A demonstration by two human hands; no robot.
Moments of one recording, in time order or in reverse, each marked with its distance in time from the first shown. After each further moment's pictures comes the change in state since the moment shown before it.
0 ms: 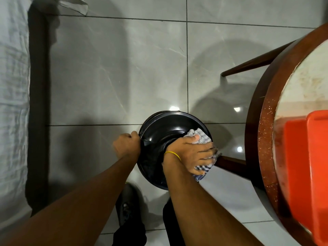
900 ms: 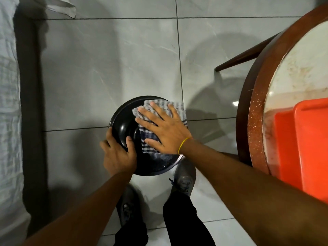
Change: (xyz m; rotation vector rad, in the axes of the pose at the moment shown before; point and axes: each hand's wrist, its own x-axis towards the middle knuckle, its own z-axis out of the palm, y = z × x) left_hand -0.033 -0.036 0.003 0.067 0.222 0.287; right_hand 0.073 -0.031 0.003 -0.421 -0.336 -2.034
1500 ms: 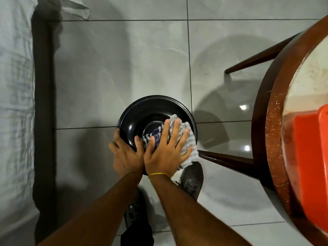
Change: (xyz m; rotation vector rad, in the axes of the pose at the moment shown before) left_hand 0.001 -0.005 0.007 -0.028 0.057 -0.060; right_hand 0.008 -0.139 0.037 0.179 0.239 1.110
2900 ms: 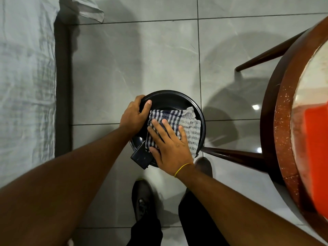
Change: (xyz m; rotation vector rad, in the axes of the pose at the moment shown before) left_hand 0.118 0.047 -0.022 -0.088 -0.468 0.382; right_hand 0.016 0.041 -0.013 -0.017 -0.192 -0.793
